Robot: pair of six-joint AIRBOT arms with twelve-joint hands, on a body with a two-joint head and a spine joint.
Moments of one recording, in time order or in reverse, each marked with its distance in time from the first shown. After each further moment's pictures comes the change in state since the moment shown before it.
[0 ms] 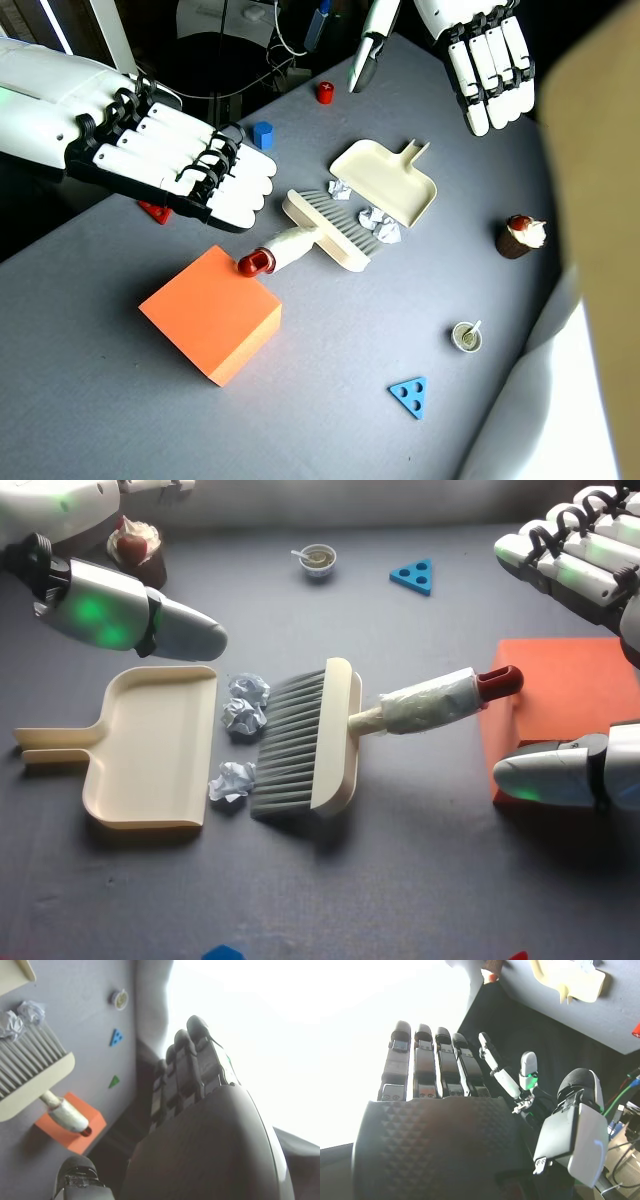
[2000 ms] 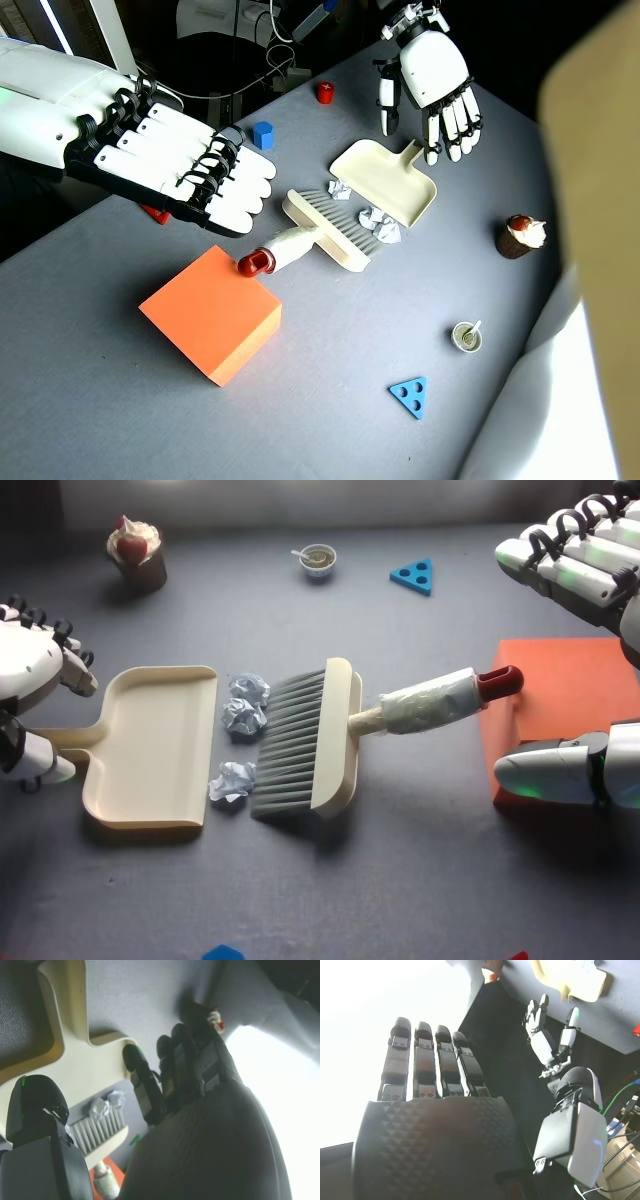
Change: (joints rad) left arm 0.541 -0.137 0.148 0.408 -0.294 -0.763; right arm 0.000 0.000 0.000 0.000 0.000 0.000
